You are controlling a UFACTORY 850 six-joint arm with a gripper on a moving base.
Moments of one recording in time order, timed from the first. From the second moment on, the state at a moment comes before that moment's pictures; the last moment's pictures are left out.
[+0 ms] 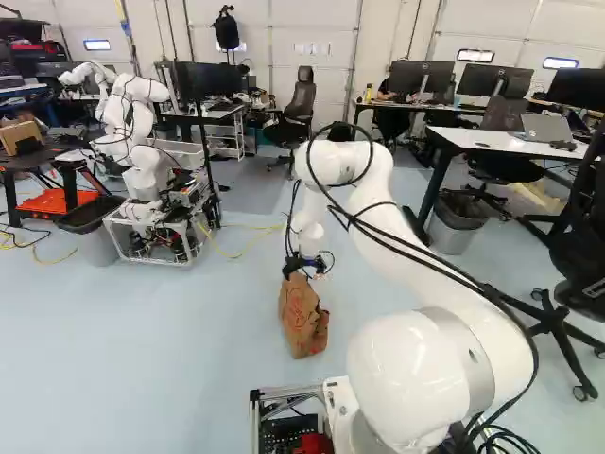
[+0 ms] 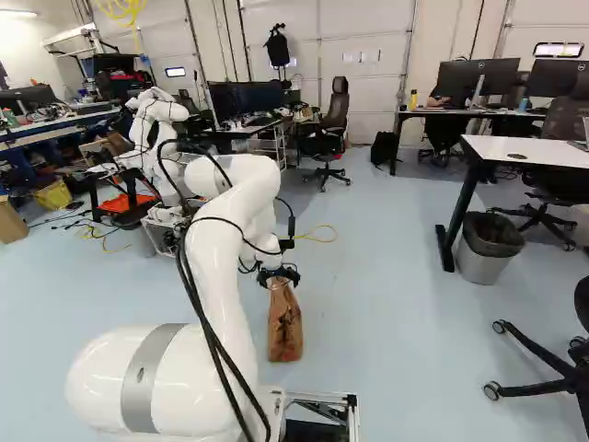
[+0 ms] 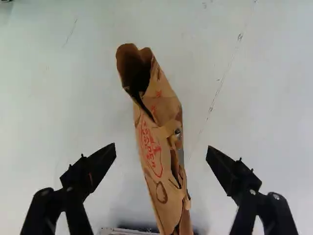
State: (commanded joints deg) arm 4.9 -72.5 -78.3 0.0 8.5 0.0
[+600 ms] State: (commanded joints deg) arm 4.8 -79.2 -84.7 0.0 8.5 0.0
